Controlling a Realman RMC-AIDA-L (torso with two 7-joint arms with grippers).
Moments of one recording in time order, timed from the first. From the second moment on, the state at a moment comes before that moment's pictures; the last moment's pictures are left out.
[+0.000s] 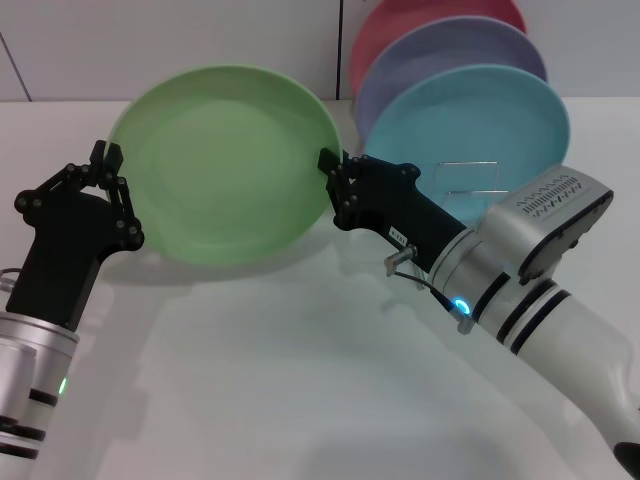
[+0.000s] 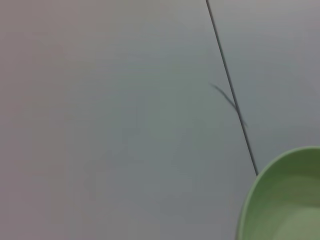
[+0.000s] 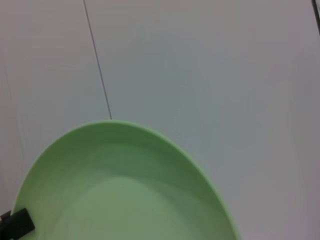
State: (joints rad) left arm -0.28 -2.08 -0.63 -0.46 2.24 1.36 0.28; right arm 0.73 2.09 0.03 0.42 -1.74 -1.08 0.26
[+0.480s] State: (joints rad) left arm -0.27 -2.08 -0.63 -0.46 2.24 1.36 0.27; right arm 0.72 2.09 0.03 0.42 -1.74 -1.08 0.26
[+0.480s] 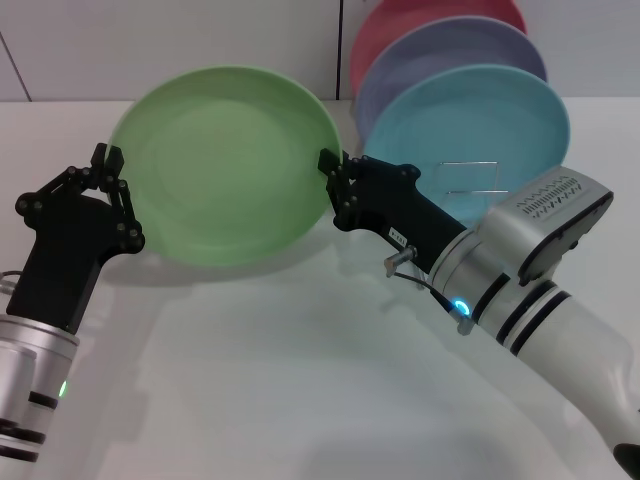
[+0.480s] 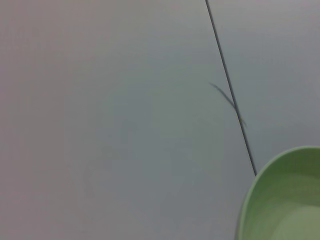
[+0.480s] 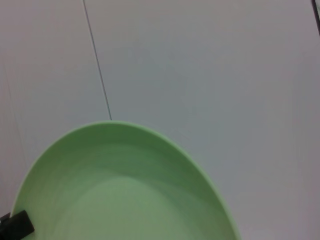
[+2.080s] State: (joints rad) left arm -0.21 -2.06 -0.80 -0.33 2.24 1.63 -0.20; right arm 0.59 2.08 0.11 0.53 -1.74 -1.29 0.05
